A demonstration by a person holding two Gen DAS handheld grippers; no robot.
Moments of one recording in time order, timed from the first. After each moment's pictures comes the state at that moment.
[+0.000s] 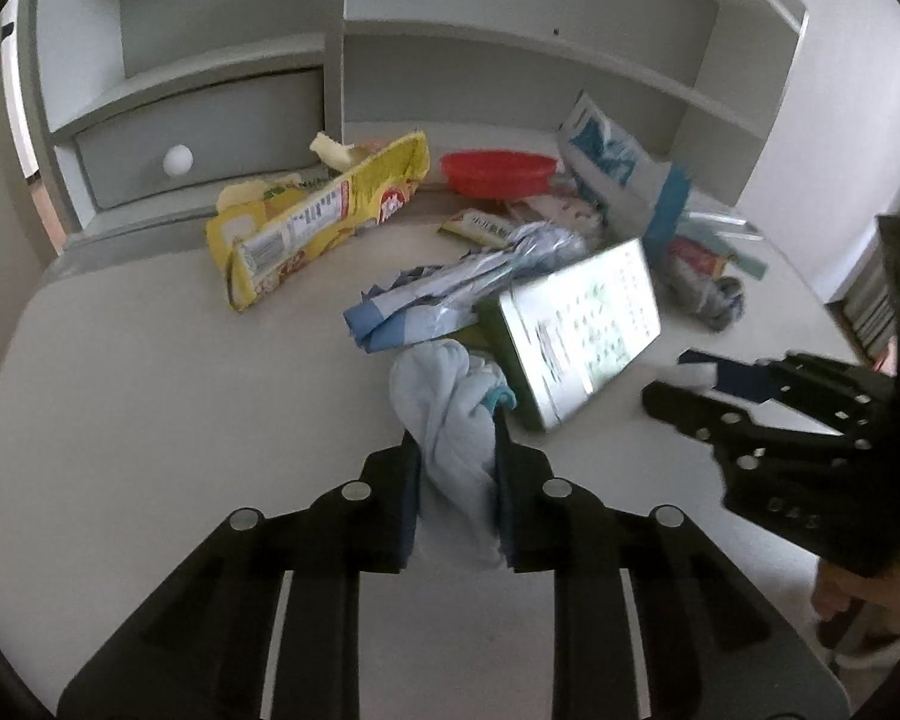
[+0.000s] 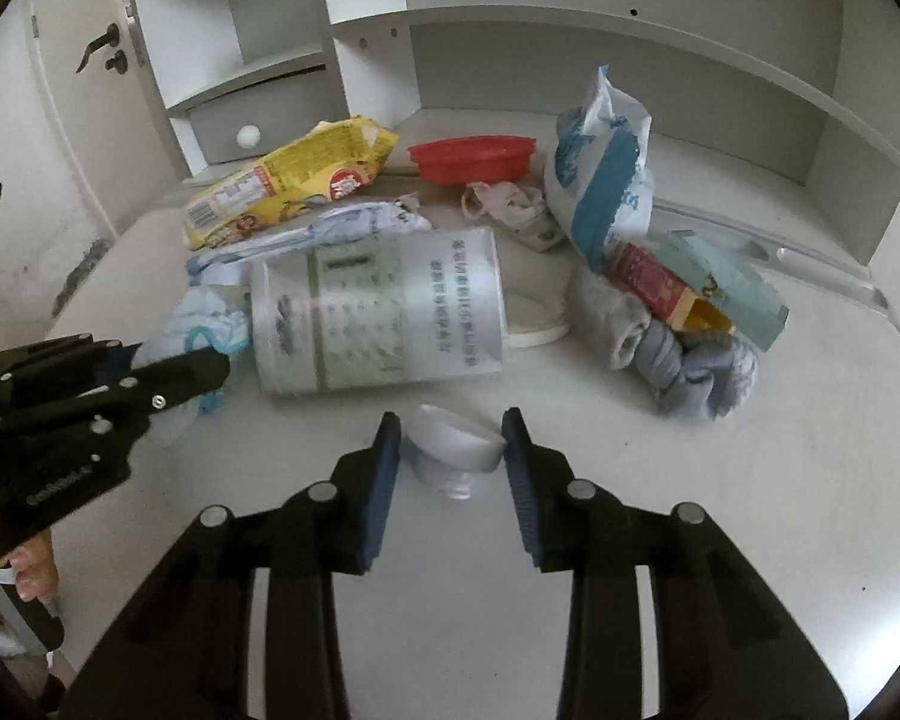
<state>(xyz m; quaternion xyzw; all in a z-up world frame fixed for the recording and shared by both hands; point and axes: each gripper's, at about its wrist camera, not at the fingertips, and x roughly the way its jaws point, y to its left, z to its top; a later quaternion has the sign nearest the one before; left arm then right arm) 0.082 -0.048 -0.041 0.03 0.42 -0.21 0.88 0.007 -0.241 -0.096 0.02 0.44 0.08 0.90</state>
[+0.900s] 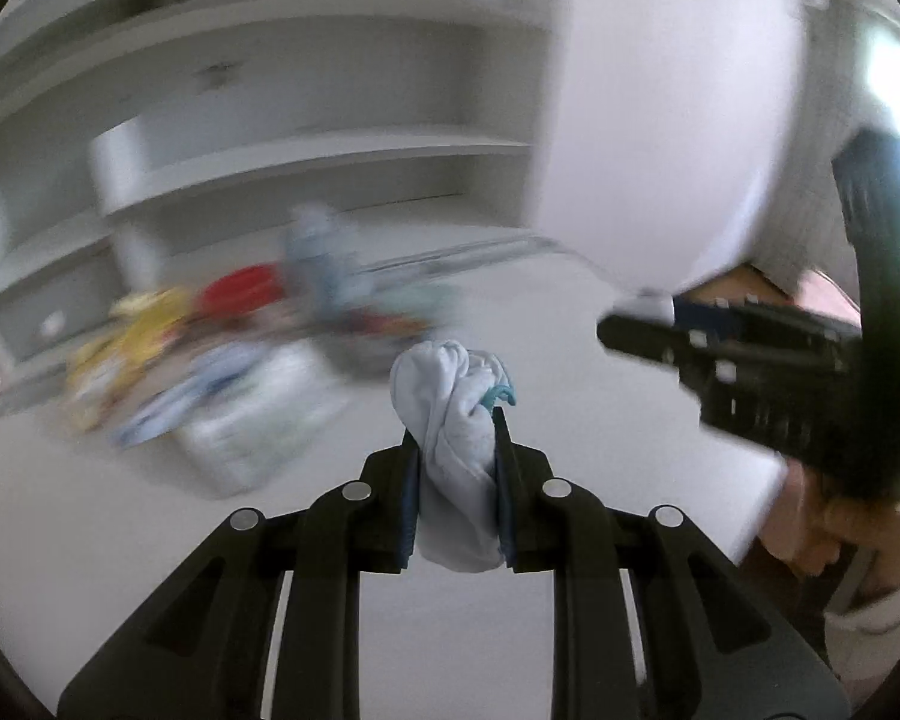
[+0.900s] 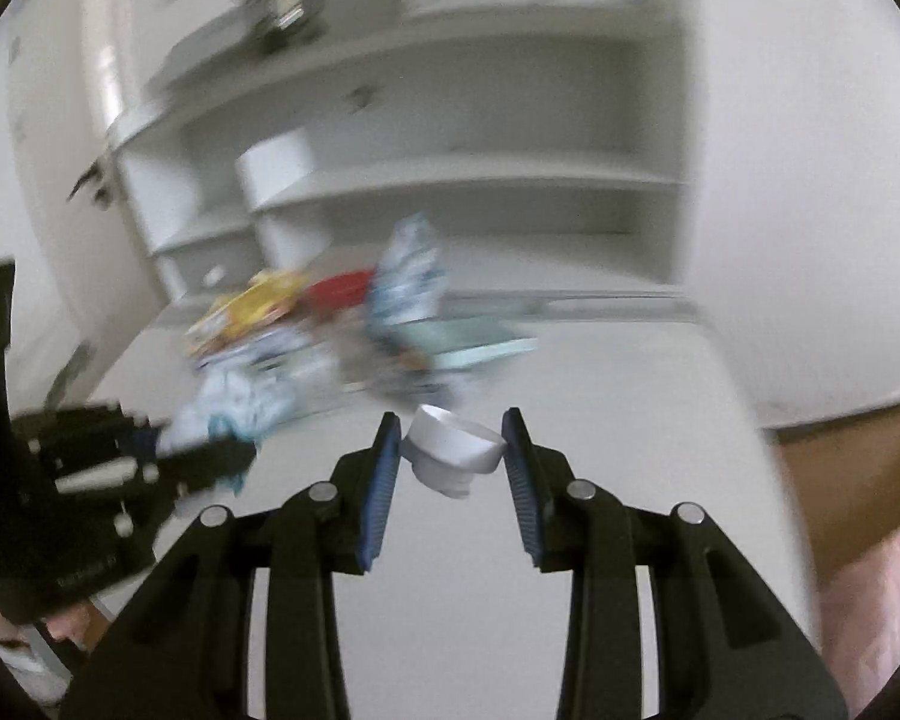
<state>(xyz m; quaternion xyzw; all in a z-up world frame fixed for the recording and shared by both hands) -0.019 -0.187 0.026 0.09 0.34 -0.36 0.87 -0.137 -0.372 0.001 0.08 0.32 -0.02 0.94</state>
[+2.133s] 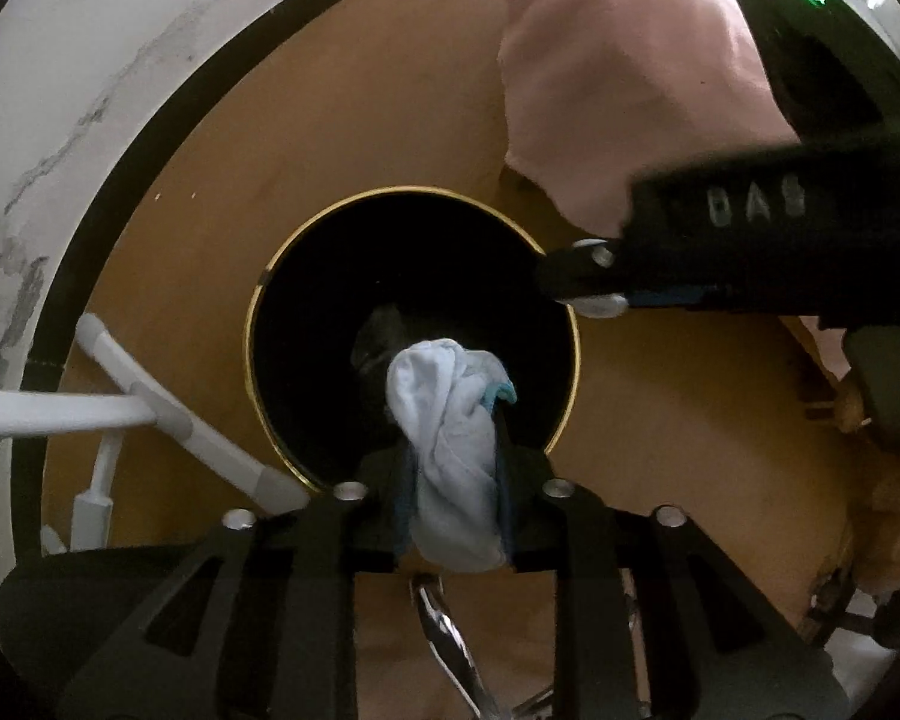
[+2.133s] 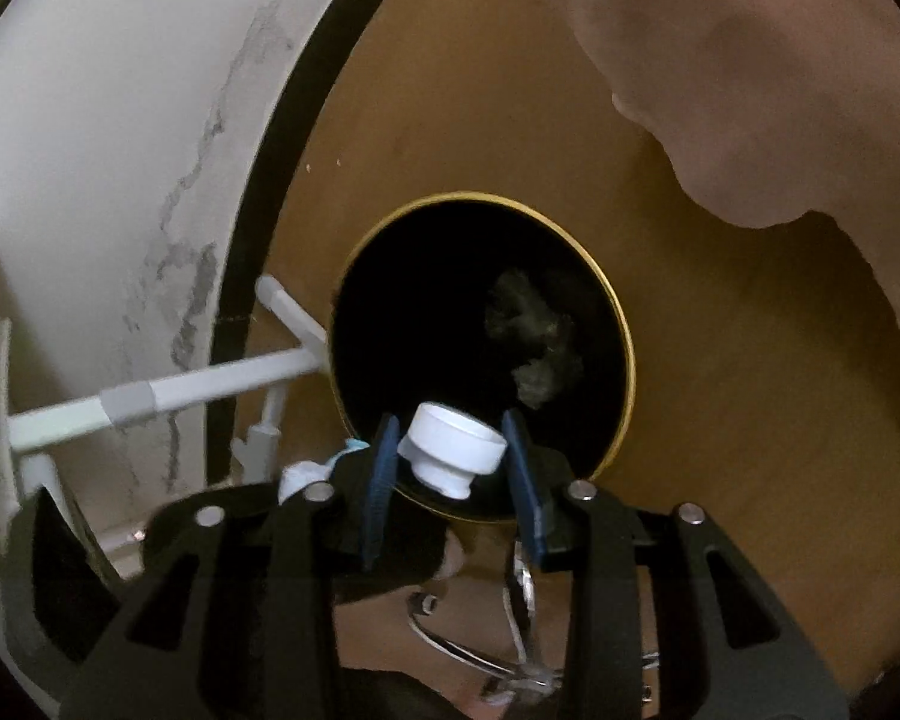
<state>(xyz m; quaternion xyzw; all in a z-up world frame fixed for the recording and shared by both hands) -0.139 -0.614 -0.351 0.34 0.55 -0.49 0.58 -0.346 -0.756 -0.394 0.57 0.50 -0.22 0.62</state>
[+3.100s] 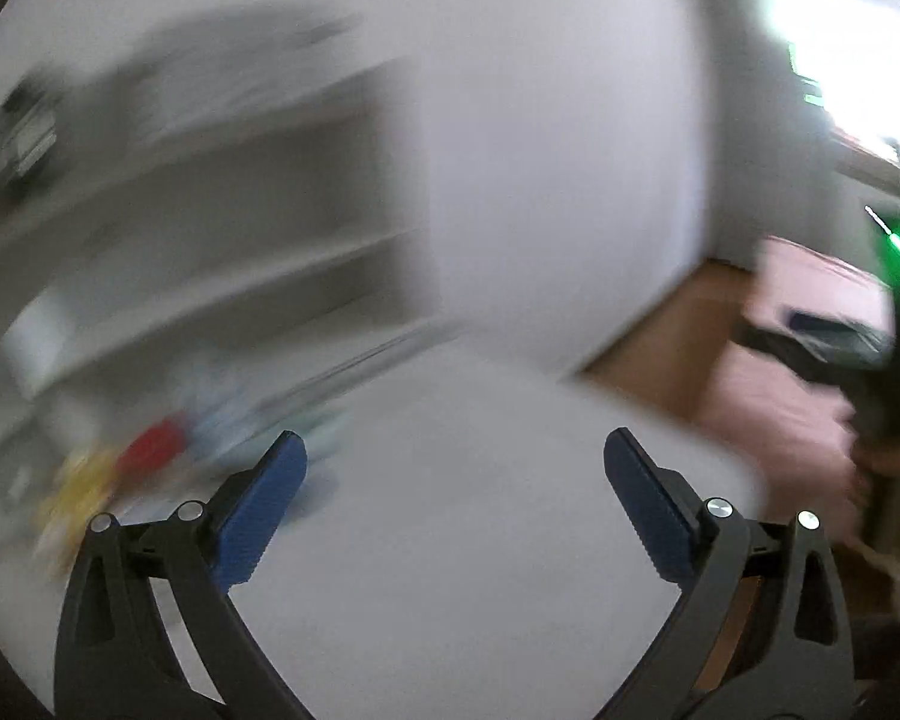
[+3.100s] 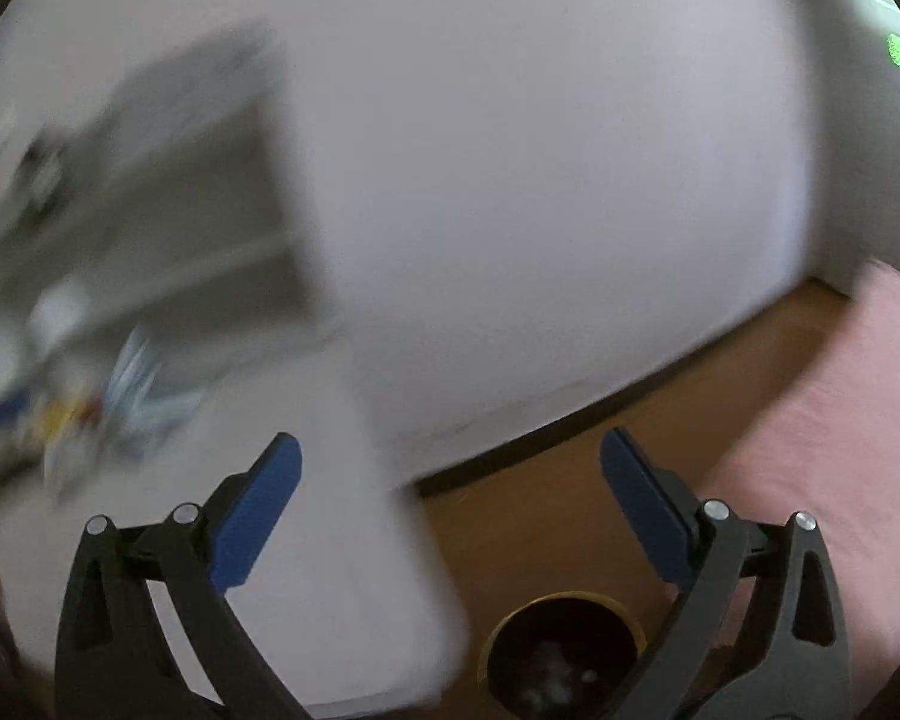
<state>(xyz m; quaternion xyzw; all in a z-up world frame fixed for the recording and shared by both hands) -0.011 -0.250 0.019 0.13 0.23 -0.35 0.90 -0.251 -0.537 -0.019 0.12 0.25 -0.21 0.94</state>
